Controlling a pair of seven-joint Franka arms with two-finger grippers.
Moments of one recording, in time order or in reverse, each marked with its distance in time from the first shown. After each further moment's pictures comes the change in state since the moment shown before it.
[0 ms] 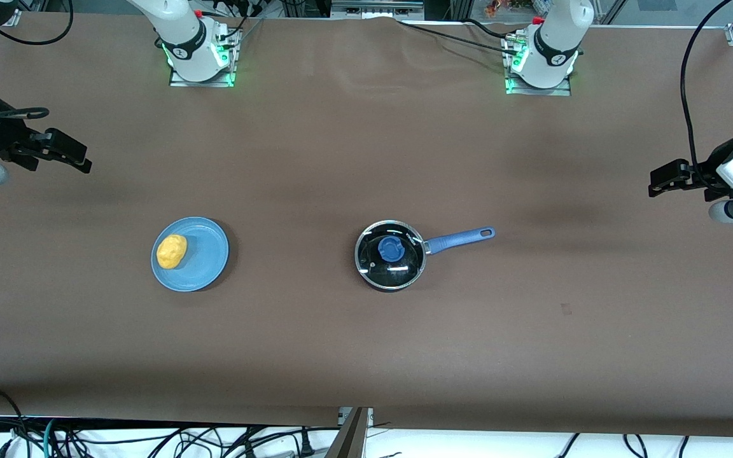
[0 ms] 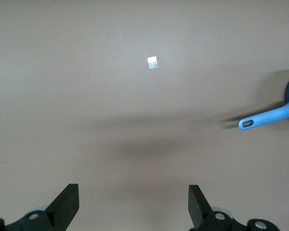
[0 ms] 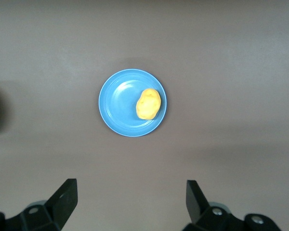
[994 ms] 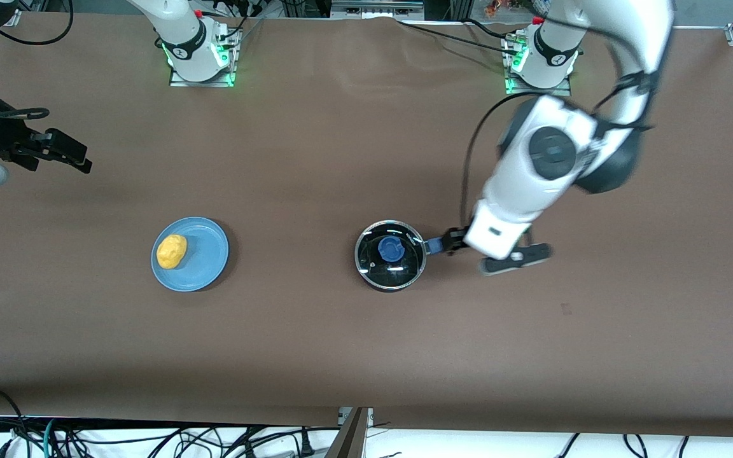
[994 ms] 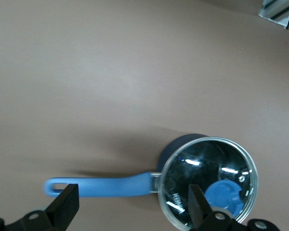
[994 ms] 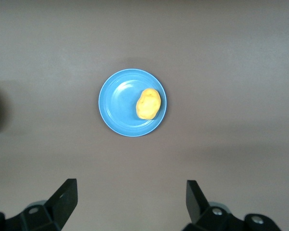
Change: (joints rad) left arm -0.341 0.331 -0.165 -0.029 -0.001 0.547 -0.842; right arm 0.000 0.000 0.000 -0.001 0.000 0.000 0.000
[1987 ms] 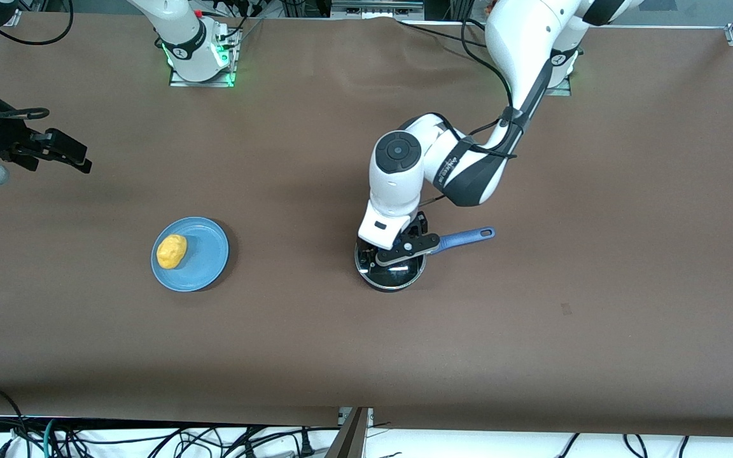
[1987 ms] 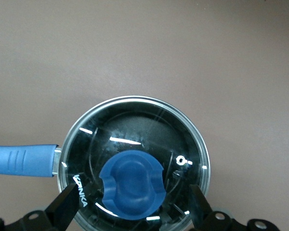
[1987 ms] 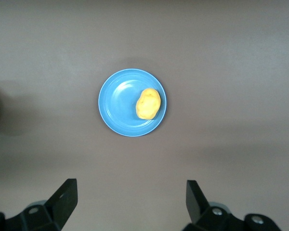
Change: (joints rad) left arm -0.220 0.249 0.009 0.225 0.158 0.016 -0.305; right arm 0.000 0.000 0.000 0.000 -0.001 0.000 0.000
